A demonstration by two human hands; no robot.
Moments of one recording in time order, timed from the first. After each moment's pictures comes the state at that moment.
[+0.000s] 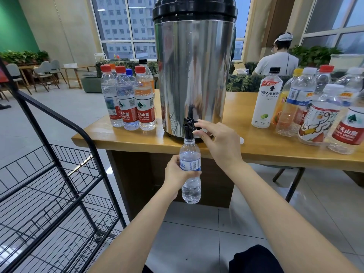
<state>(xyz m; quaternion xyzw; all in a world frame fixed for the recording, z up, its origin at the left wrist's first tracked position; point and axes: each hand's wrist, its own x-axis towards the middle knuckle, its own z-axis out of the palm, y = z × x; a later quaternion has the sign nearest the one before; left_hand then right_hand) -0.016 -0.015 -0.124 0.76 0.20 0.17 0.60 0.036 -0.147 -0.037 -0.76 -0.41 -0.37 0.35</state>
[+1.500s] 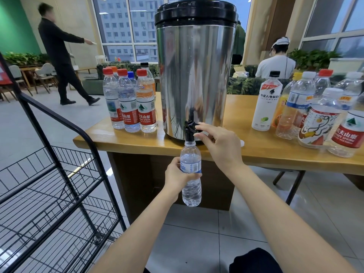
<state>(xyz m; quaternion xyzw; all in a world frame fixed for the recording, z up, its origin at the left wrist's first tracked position) -0.016 -0.015 -0.127 0.76 0.21 0.18 0.59 0.034 -0.147 -0.036 -0.76 -0.40 -0.36 0.35</state>
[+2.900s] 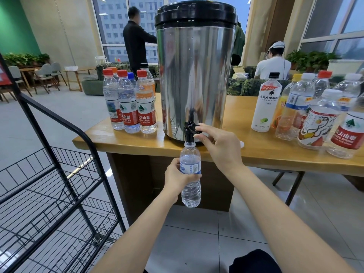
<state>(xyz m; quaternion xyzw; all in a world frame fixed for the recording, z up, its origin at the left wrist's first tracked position) -0.017 -0.016 -0.125 0.76 0.21 0.18 0.59 0.035 -0.147 -0.037 -0.75 -0.40 -0.36 0.38</state>
